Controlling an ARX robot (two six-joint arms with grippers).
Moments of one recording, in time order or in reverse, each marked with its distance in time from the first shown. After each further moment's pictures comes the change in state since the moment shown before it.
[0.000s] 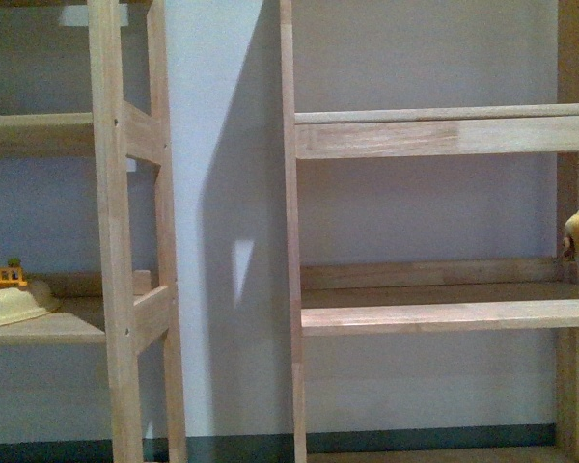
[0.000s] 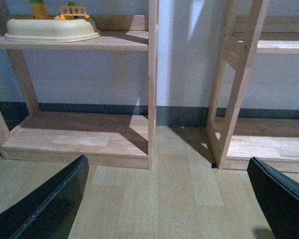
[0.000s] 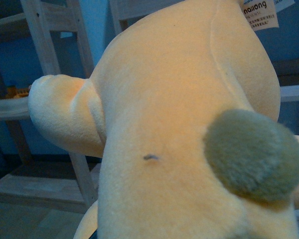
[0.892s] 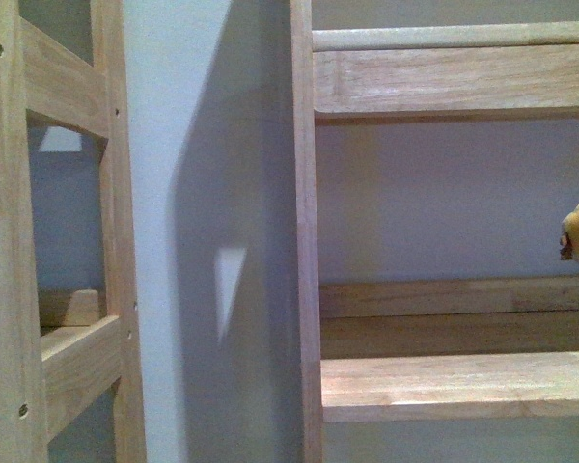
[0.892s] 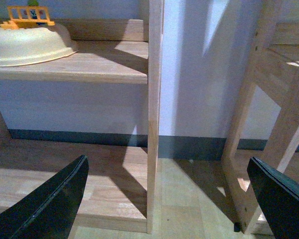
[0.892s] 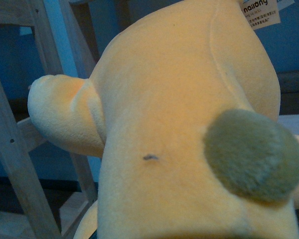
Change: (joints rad) left arm 0.000 0.000 0.000 0.000 0.000 0.000; right arm 0.000 0.000 0.000 0.000 -0.003 0.000
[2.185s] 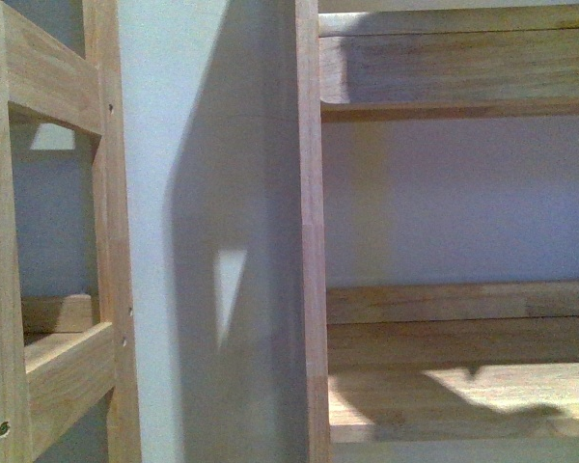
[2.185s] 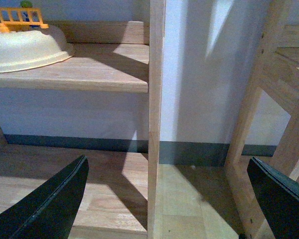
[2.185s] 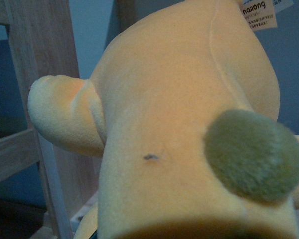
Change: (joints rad) left arm 0.000 0.000 0.000 0.000 0.000 0.000; right arm 0.195 1.166 1.621 -0.346 0.149 -0.103
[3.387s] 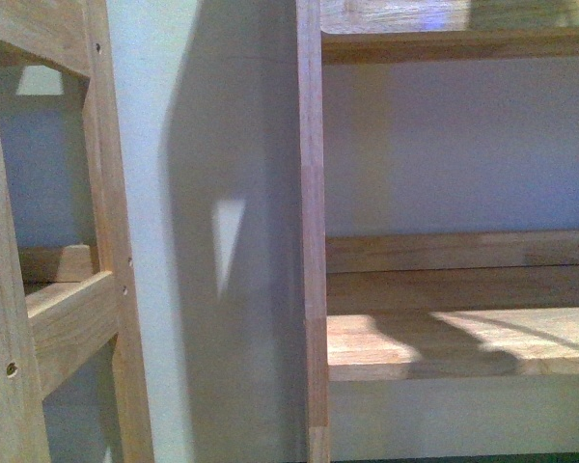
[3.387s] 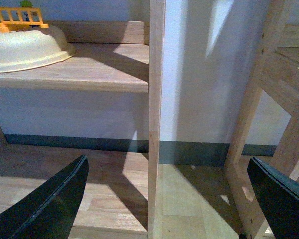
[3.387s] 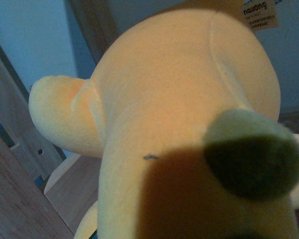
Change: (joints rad) left arm 0.000 0.000 0.000 0.000 0.000 0.000; right arm -0.064 0.537 0.661 -0.298 -0.115 0.254
